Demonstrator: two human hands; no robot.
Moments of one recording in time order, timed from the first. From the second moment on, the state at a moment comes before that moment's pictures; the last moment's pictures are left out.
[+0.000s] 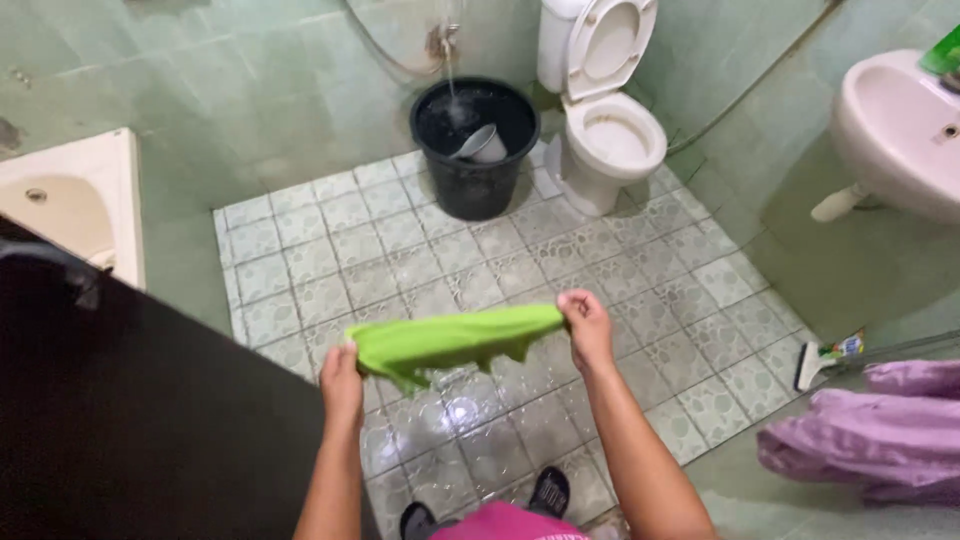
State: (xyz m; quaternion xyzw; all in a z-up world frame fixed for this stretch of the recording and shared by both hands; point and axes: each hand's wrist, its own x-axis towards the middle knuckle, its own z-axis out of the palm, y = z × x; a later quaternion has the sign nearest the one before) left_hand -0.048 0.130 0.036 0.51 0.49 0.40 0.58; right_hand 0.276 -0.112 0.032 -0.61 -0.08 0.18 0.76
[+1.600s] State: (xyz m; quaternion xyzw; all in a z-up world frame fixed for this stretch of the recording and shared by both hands) left_hand -0.119 0.173 0.040 0.49 0.46 0.52 0.52; right_hand 0.286 -0.056 0.085 -0.73 -0.28 0.09 0.62
